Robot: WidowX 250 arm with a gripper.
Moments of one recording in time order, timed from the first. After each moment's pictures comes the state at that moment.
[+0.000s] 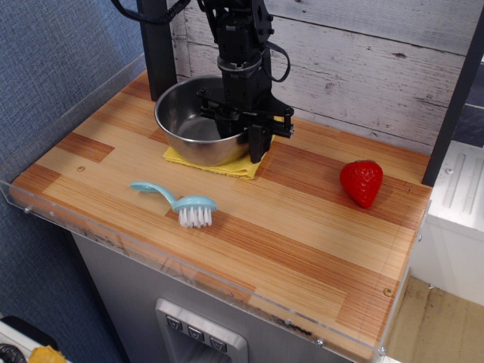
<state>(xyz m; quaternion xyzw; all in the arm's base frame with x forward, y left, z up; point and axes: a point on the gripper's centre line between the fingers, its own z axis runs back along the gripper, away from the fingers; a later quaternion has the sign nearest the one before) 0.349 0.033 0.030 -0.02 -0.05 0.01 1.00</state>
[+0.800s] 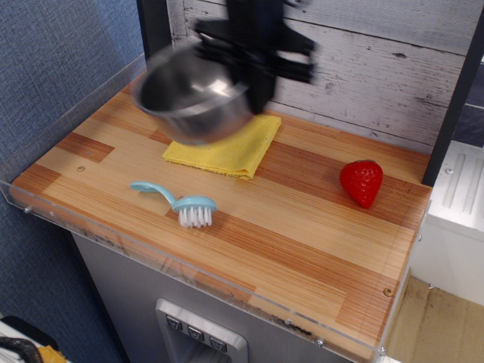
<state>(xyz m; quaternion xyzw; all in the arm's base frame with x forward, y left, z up) 0.308 -0.023 0.127 -0.02 -0.09 -0.03 1.00</state>
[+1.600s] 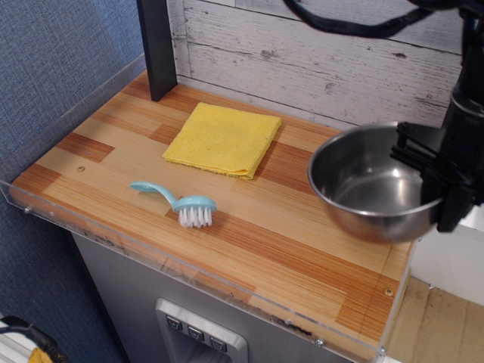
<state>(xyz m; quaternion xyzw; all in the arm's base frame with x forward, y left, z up) 0.298 -0.179 0.076 -0.03 -0.04 -0.16 0.99</state>
